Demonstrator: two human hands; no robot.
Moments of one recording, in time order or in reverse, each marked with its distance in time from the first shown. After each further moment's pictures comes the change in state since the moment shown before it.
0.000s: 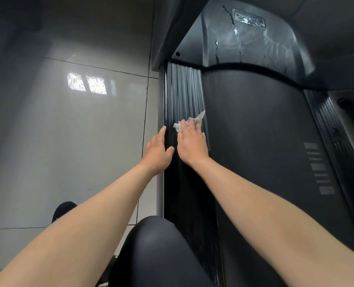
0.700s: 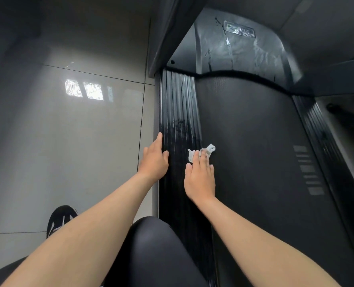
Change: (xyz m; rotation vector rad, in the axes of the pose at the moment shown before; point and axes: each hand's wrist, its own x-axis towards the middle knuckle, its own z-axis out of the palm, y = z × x) left_hand -0.021 0.013 0.008 0.076 0.064 -0.009; right_hand -0.093 0.041 0.020 0.035 0.032 0.152
